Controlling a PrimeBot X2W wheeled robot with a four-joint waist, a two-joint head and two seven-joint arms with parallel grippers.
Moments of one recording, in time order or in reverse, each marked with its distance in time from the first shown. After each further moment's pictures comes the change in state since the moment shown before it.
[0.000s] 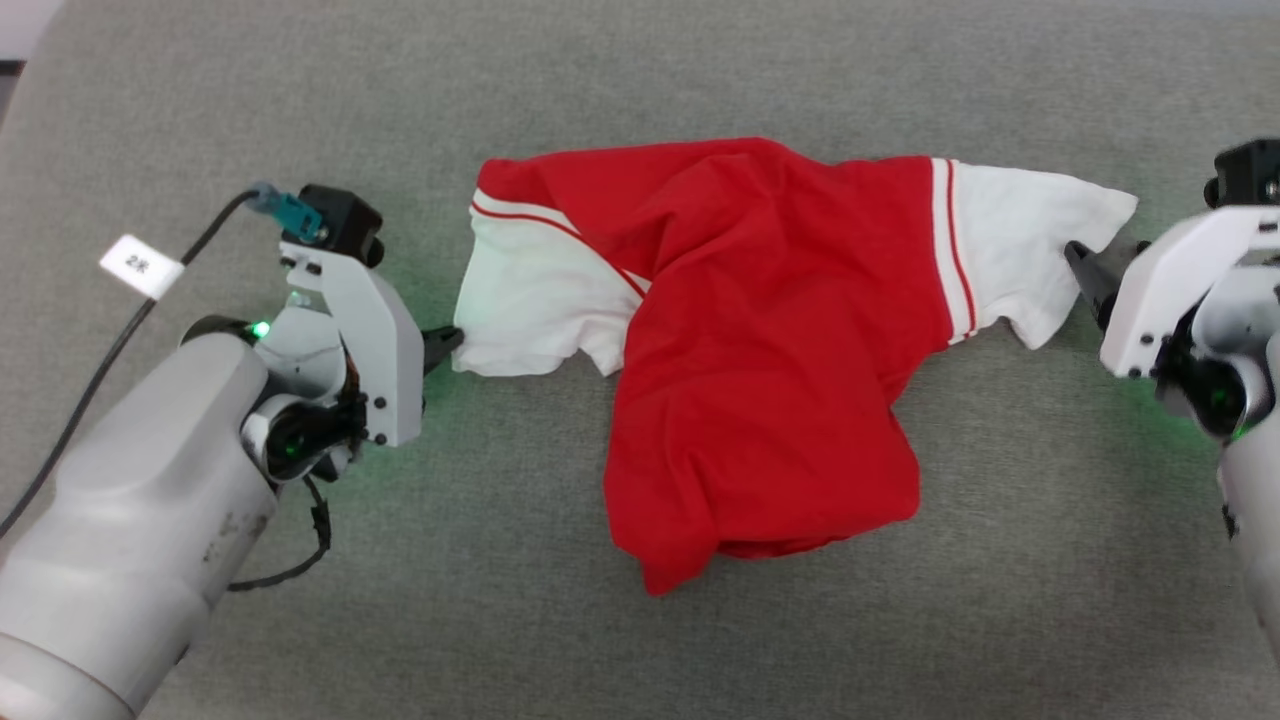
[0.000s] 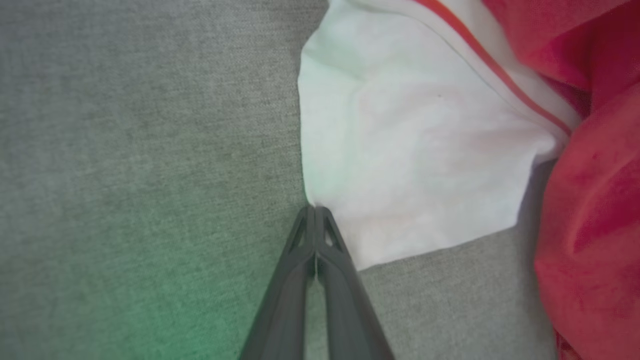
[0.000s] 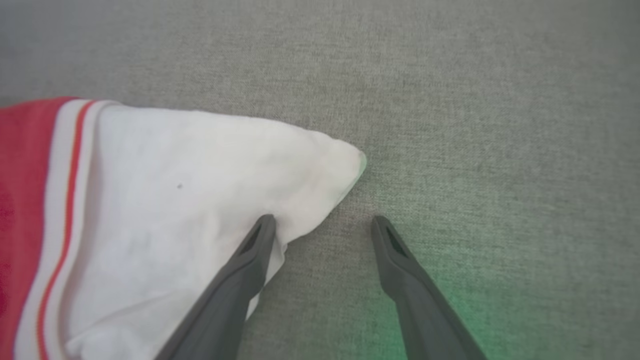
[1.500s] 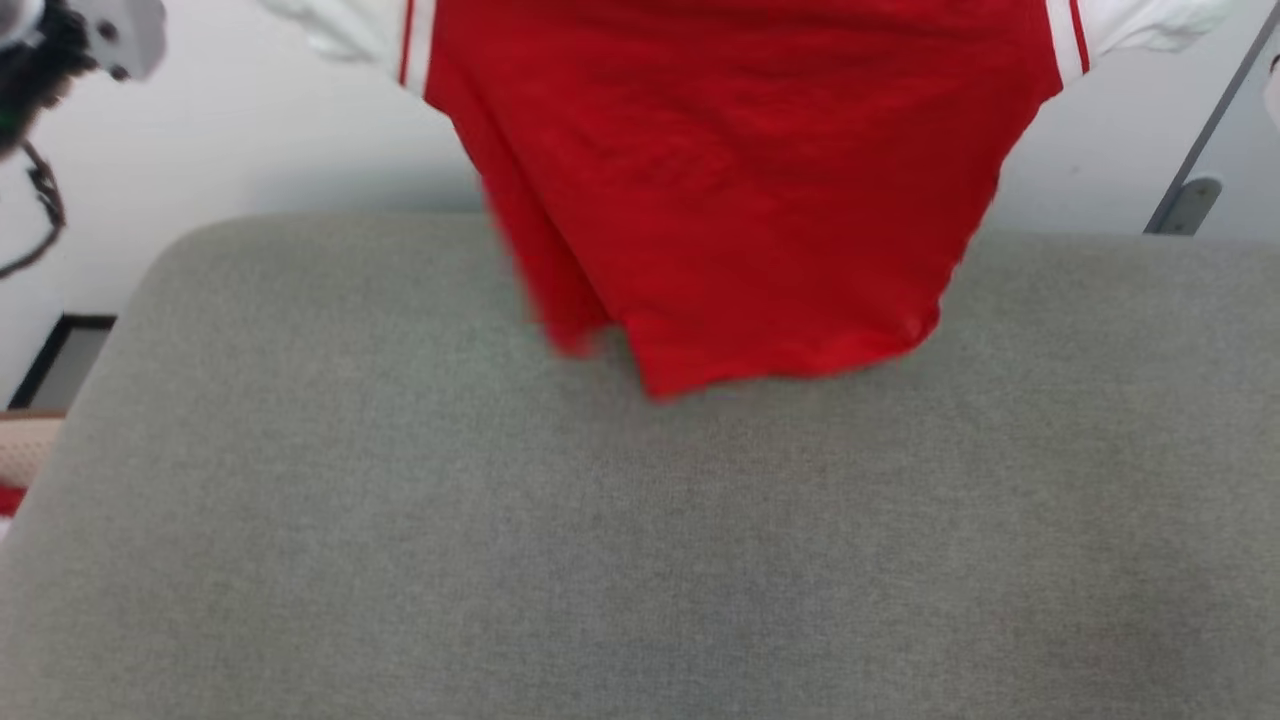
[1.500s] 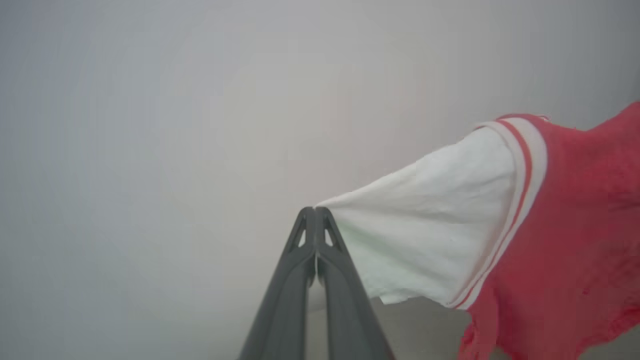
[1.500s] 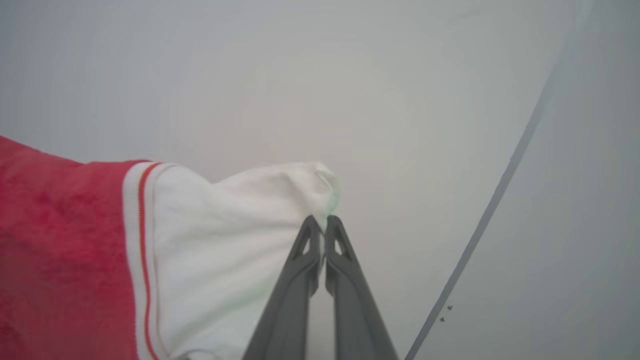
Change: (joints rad) left arm -0.489 0.130 -0.029 0.098 0.220 0.005 -0.230; right arm -0.305 -0.214 0.271 -0.114 0.077 0.000 -0.290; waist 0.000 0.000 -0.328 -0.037
